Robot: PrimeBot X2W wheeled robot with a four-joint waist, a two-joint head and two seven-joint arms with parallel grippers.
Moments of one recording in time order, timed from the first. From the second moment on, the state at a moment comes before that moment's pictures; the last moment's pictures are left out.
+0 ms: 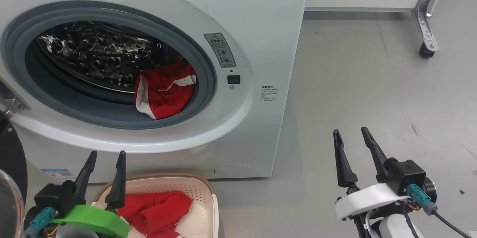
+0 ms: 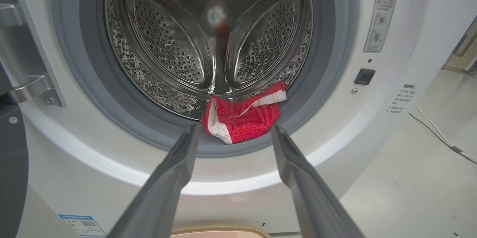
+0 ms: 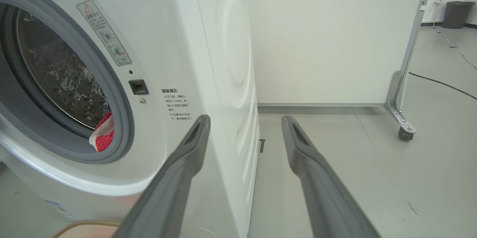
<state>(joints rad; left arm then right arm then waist) -0.05 0.21 -0.21 0.24 -0.54 -0.10 -0.25 -0.02 -0.05 0.25 0.14 0.31 0.01 -0.25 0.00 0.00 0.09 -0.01</state>
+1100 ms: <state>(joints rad) -0.16 0.39 -0.06 0.19 -0.57 -0.12 -0.20 -0.06 -0.05 0.39 0.04 0.33 -0.04 -0.25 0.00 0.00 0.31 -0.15</state>
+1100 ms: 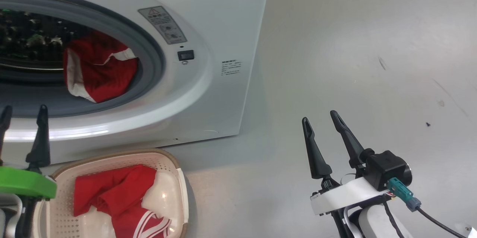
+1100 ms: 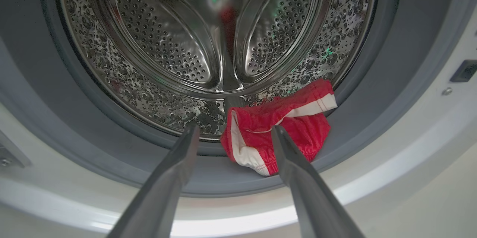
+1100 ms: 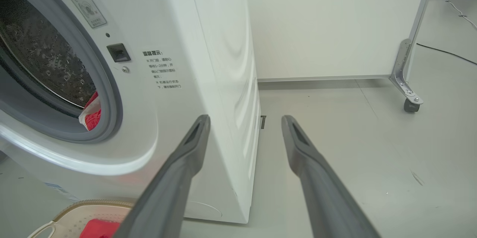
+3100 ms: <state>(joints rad) -0.68 0.50 -0.10 0.72 -0.60 0.02 0.38 -0.12 -0.05 0.52 0.00 0.38 -0.11 -0.25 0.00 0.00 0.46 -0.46</state>
